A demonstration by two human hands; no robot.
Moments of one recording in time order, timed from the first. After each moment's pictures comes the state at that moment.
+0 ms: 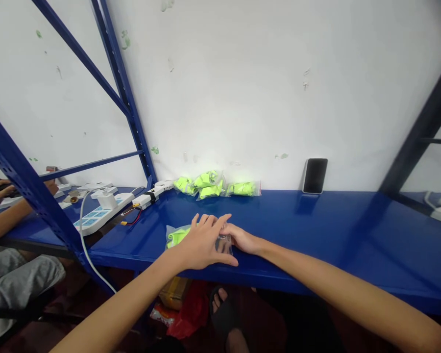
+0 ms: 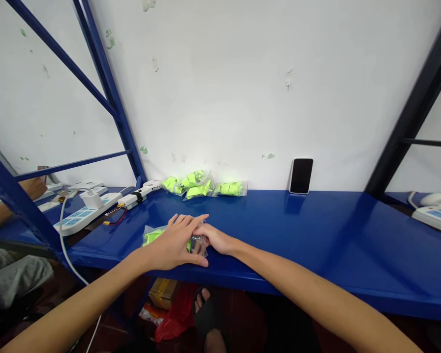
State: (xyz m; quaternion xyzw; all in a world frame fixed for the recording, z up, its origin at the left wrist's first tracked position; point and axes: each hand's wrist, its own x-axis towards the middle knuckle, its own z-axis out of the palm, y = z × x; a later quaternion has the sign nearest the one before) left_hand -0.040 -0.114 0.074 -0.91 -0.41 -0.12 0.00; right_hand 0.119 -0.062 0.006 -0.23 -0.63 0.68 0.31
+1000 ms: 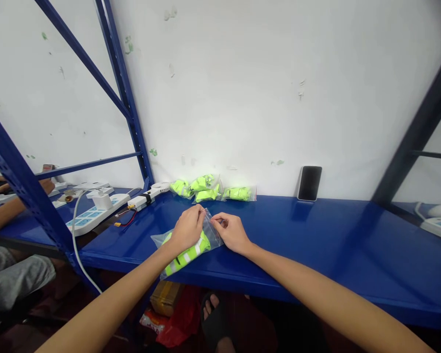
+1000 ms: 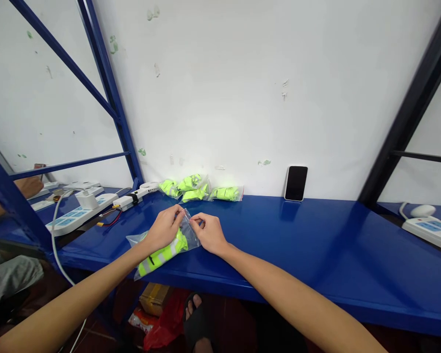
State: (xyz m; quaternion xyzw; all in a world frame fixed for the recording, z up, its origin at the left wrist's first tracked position) left_hand -0.041 -0.068 0.066 -0.79 -0.53 -0.31 -0.03; right_hand 0.119 -0.051 0.013 -0.37 -0.70 0.33 0.52
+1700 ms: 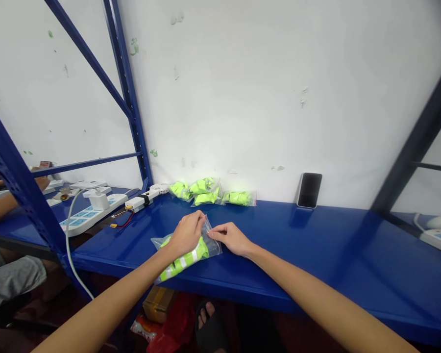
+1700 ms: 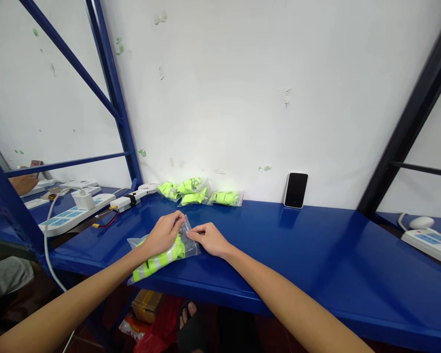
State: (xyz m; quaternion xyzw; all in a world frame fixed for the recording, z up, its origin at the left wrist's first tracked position) left_hand -0.047 -0.058 0.052 -0.81 -0.49 -0.31 -0.05; right_hand 0.131 -0.044 0.012 -0.35 -0.70 0.50 0.37
